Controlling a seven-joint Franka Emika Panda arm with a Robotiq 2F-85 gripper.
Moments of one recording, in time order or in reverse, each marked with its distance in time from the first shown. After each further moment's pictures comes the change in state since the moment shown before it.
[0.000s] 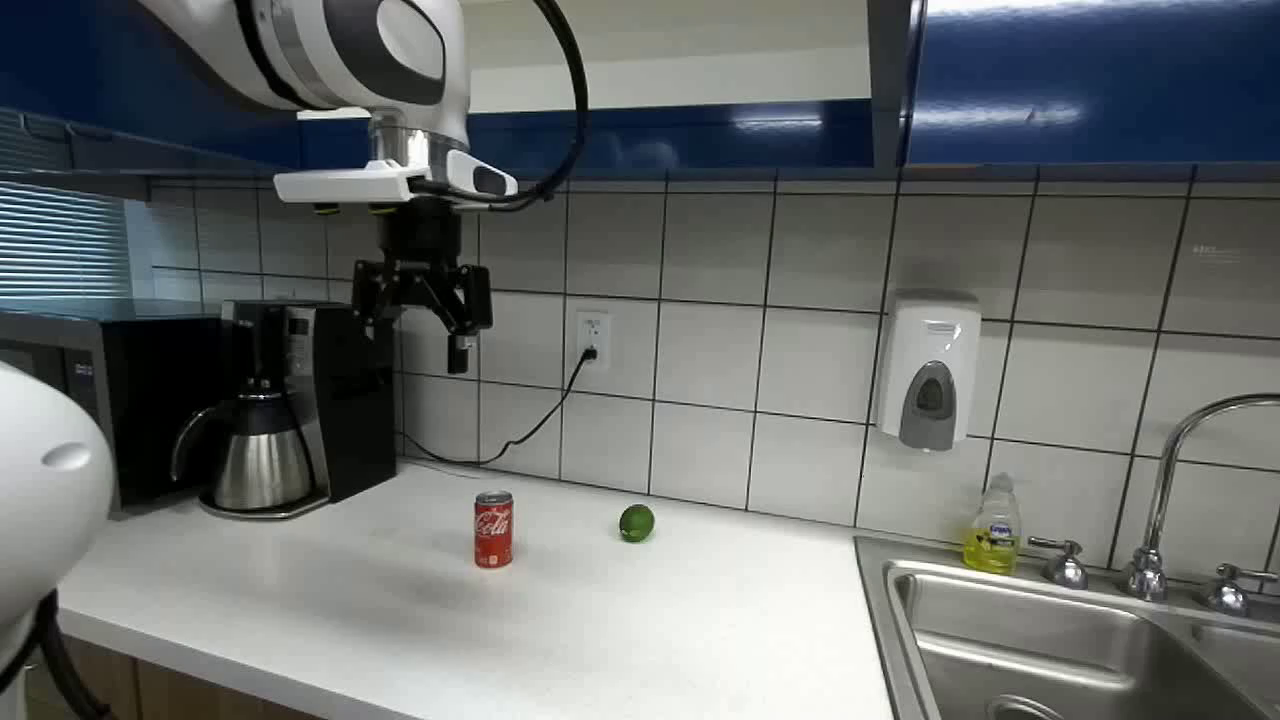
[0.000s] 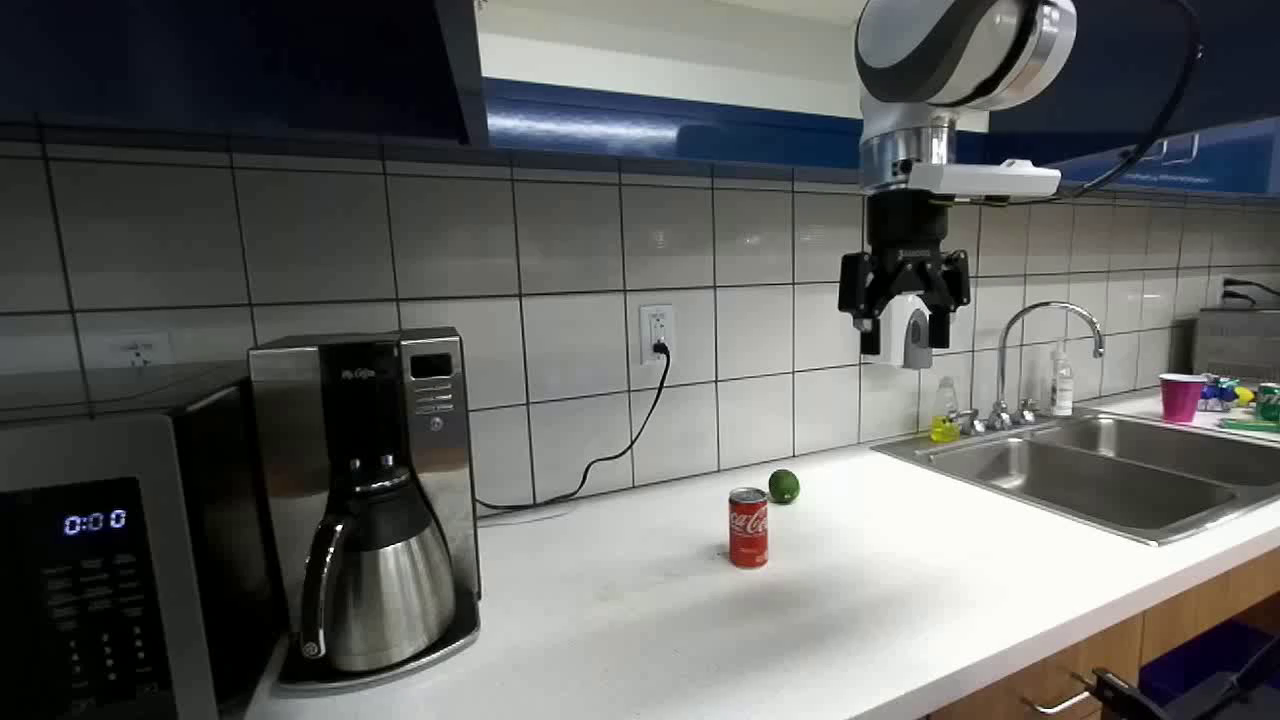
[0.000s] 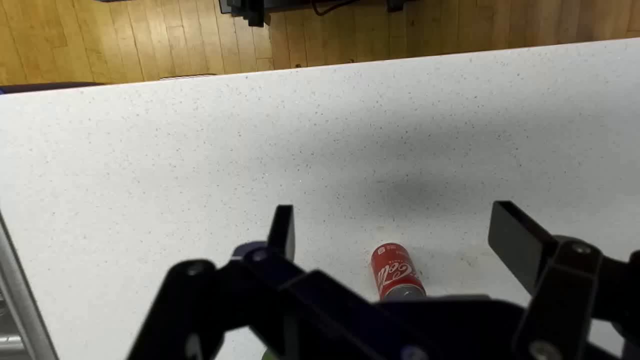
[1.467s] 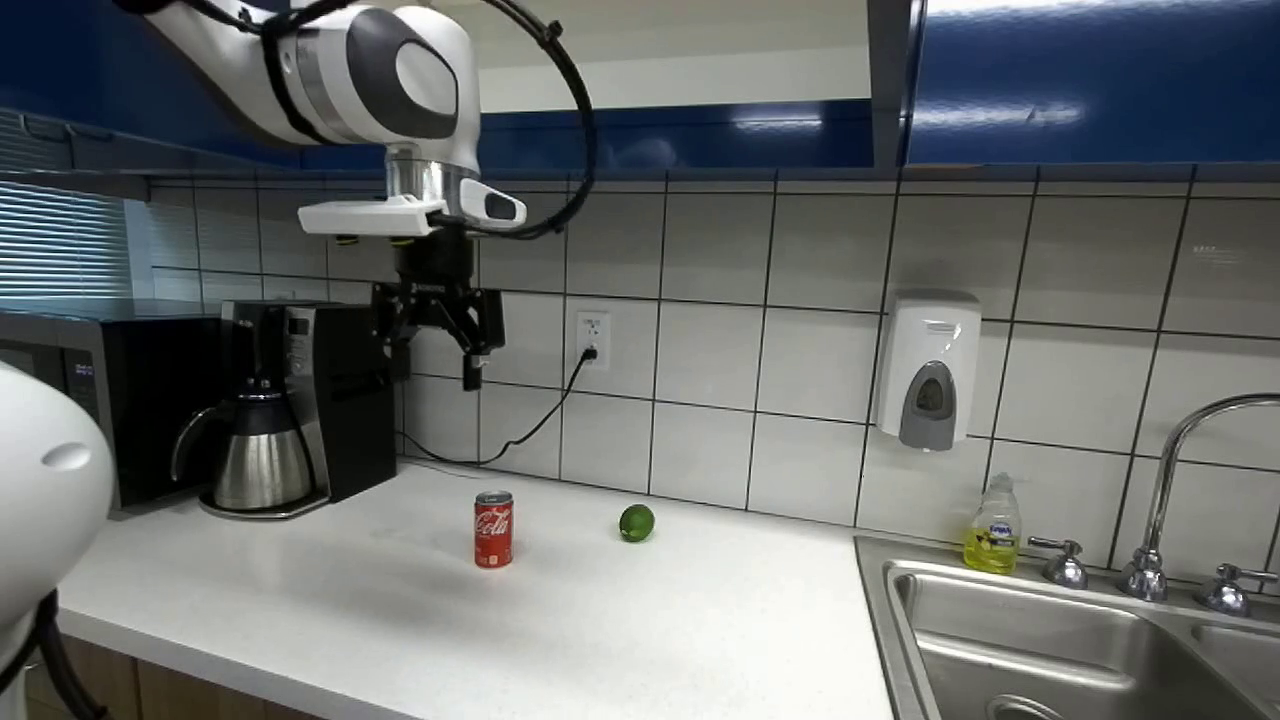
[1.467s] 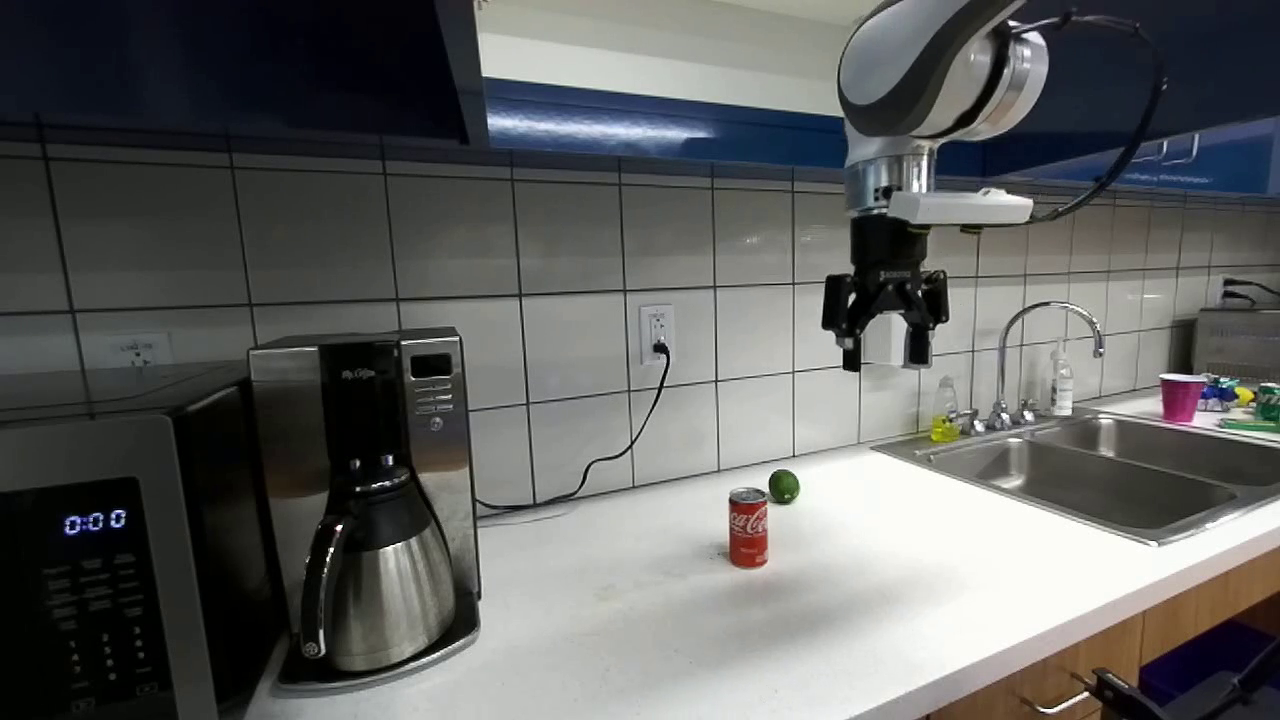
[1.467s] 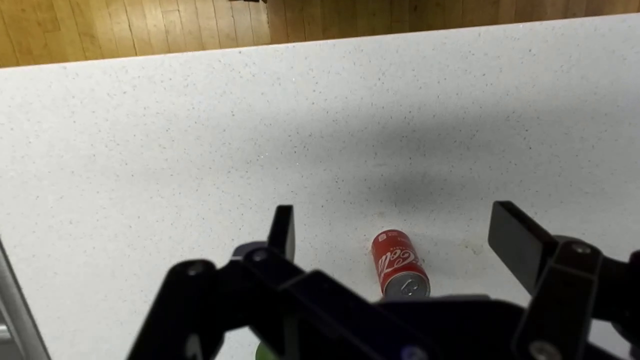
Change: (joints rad) arm 0.000 0.082 0.003 0.000 -0.002 0.104 0.000
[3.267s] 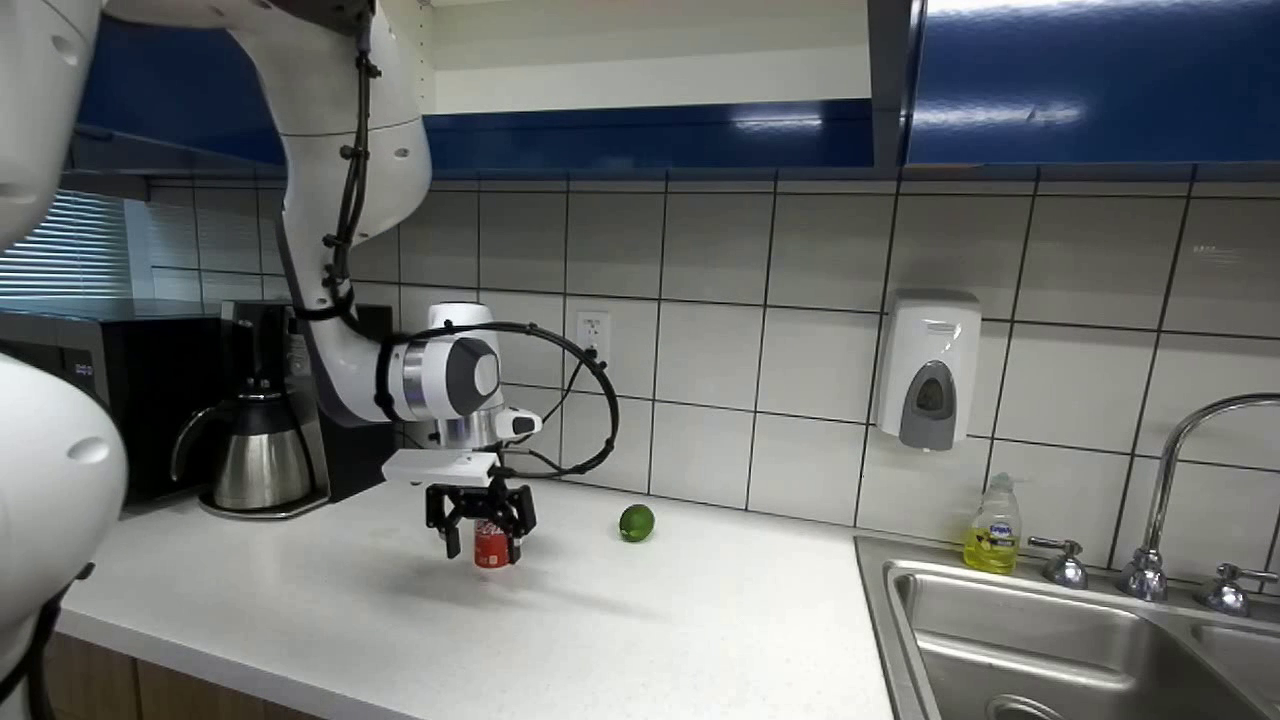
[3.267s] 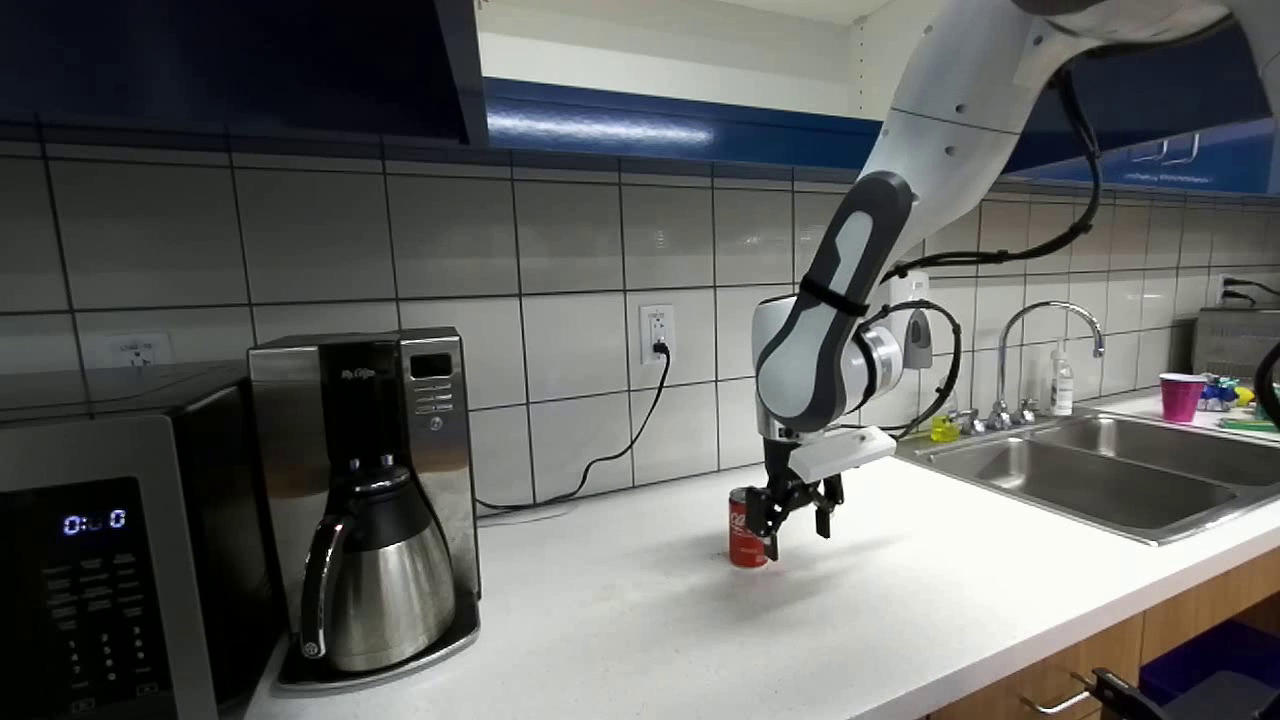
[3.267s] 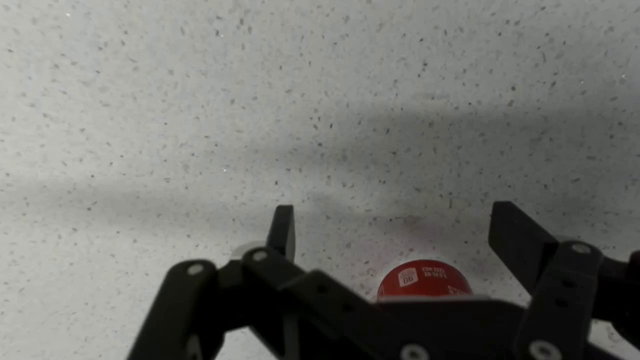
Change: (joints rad) arm 0.055 0.829 -0.006 0.124 -0.205 0.731 0.125
